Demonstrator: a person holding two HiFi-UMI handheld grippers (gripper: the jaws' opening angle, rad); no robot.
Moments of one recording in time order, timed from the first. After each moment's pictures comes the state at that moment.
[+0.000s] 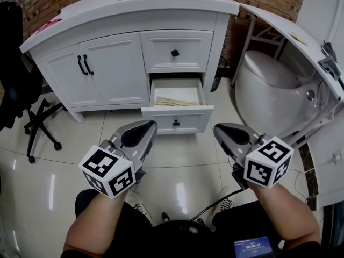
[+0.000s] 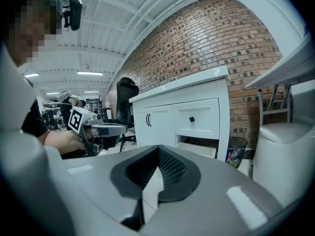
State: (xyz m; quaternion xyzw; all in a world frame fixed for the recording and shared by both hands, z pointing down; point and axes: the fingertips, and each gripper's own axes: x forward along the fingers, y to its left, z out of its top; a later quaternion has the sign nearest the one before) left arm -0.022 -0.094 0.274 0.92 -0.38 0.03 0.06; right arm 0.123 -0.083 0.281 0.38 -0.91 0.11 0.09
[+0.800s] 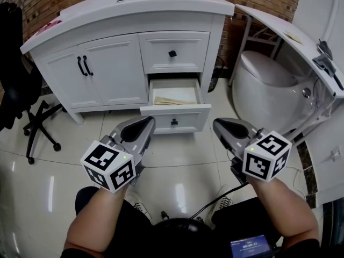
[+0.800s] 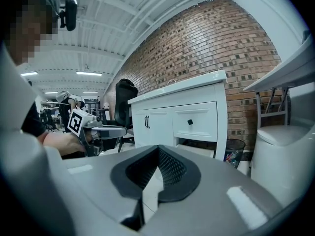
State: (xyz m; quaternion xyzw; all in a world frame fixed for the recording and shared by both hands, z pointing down) left arm -0.024 -0.096 0.273 0.92 -0.38 0.03 0.06; right arm 0.127 -0.082 0.273 0.39 -0.91 0.10 0.08
